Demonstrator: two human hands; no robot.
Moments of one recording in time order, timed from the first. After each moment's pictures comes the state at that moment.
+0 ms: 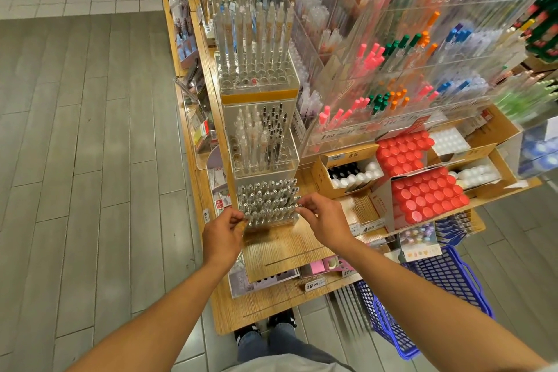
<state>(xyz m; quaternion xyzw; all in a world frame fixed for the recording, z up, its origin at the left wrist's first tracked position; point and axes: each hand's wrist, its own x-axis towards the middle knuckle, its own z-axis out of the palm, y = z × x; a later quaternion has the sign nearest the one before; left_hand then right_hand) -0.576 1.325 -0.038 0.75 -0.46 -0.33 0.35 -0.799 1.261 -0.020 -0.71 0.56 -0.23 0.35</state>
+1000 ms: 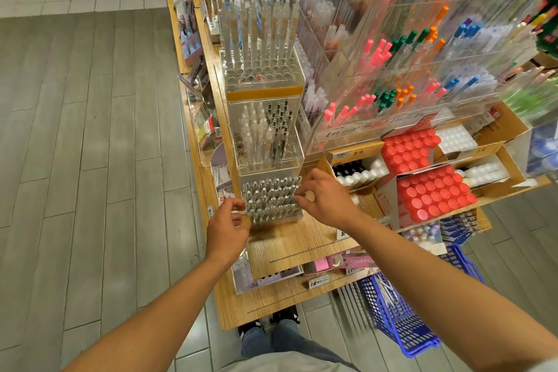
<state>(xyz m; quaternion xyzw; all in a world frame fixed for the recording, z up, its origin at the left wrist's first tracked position) -0.573 1.325 -0.026 0.73 -0.45 -0.37 0.36 -0.789 1.227 0.012 -0.84 0.49 -0.10 0.19</state>
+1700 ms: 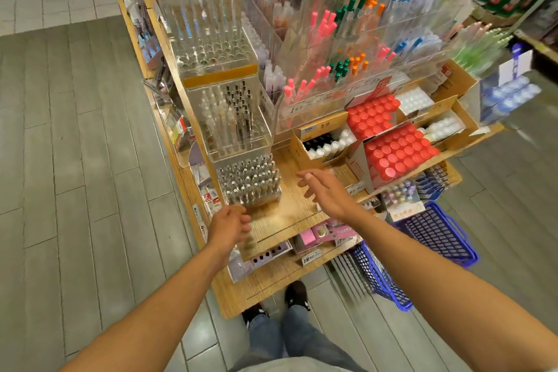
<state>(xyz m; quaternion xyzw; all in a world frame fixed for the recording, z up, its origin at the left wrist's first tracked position) -0.606 1.343 -0.011 0.71 -0.27 -0.57 0.31 -0.835 1.293 0.022 -0.62 0.60 -0.22 0.46</state>
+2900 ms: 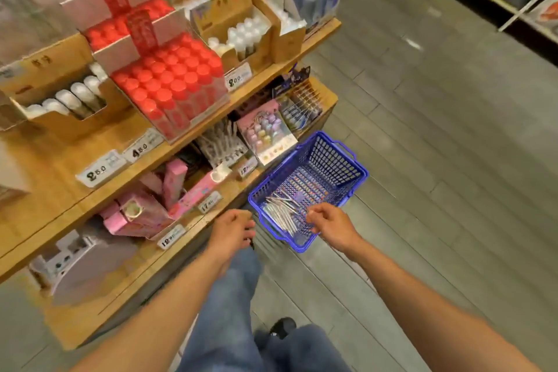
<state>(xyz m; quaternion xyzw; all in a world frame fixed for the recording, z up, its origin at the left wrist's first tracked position) -1.036 1.444 -0.132 0.64 -0.35 -0.66 0.16 -1.250 1.512 -0.169 -0.31 0.77 -0.26 0.49</state>
